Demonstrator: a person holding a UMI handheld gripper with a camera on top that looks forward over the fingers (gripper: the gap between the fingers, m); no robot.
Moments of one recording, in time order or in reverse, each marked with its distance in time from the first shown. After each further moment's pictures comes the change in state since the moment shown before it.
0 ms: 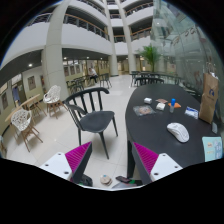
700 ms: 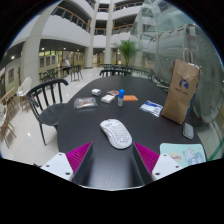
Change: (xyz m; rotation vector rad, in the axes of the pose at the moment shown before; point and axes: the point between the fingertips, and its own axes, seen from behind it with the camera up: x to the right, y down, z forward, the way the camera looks) arm 0.257 0.016 -0.004 -0.083 0.308 -0.014
